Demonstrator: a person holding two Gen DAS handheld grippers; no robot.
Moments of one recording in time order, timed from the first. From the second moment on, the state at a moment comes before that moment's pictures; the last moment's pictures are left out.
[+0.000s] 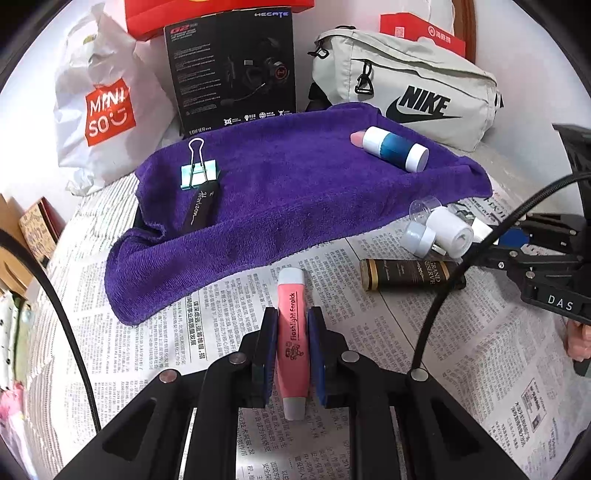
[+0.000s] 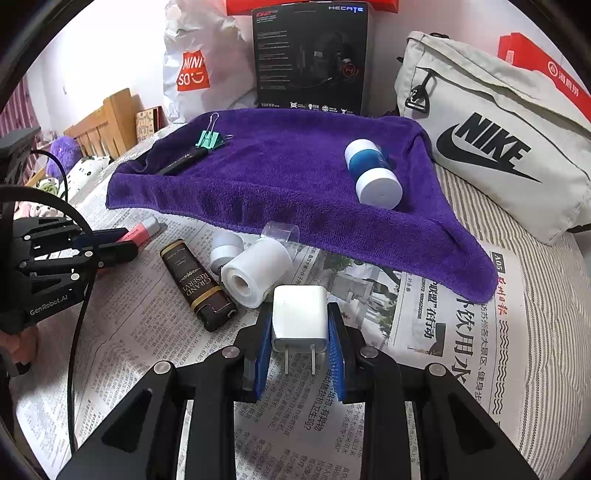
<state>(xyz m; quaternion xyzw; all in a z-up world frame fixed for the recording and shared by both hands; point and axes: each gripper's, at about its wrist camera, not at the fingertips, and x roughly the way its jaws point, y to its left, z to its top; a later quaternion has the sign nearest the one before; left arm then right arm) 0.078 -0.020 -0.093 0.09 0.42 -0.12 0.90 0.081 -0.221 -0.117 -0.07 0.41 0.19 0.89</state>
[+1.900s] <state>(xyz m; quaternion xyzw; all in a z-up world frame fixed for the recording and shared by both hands) 0.185 0.010 -0.056 0.04 0.42 -0.12 0.90 0.191 -0.202 -0.083 -0.05 0.41 0.20 0.89</state>
